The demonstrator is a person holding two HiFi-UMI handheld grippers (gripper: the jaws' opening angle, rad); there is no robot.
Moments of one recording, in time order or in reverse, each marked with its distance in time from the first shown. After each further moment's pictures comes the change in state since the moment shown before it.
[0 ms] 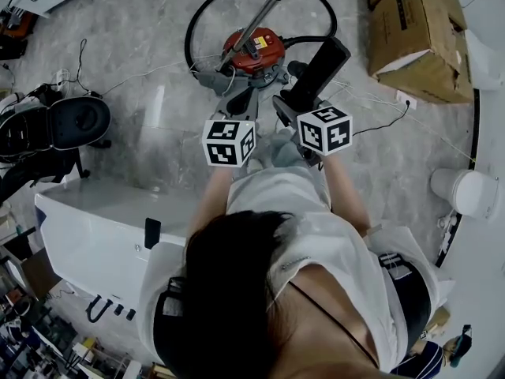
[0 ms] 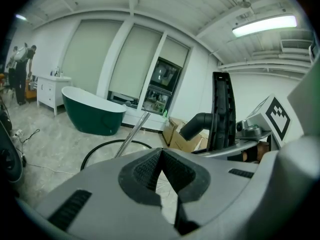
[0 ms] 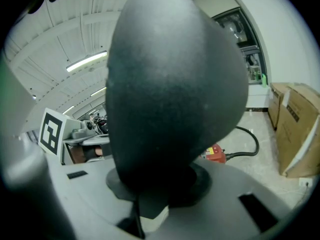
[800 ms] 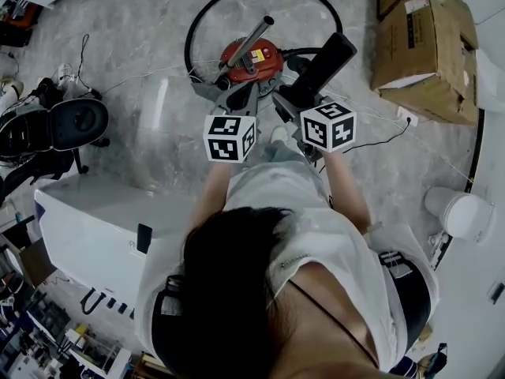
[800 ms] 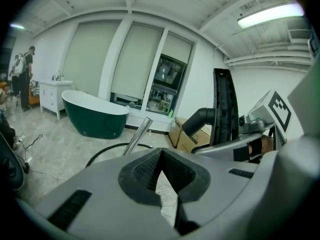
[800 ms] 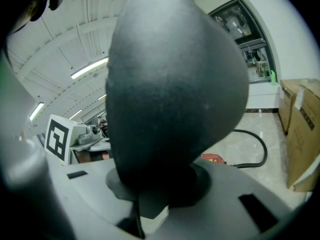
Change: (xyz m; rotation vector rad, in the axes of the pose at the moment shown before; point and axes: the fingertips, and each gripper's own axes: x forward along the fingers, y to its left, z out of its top) left arm 0.096 0.009 0.048 0.013 0.008 0.074; right arm 0.022 -0.081 0.069 0.000 -0.008 0.103
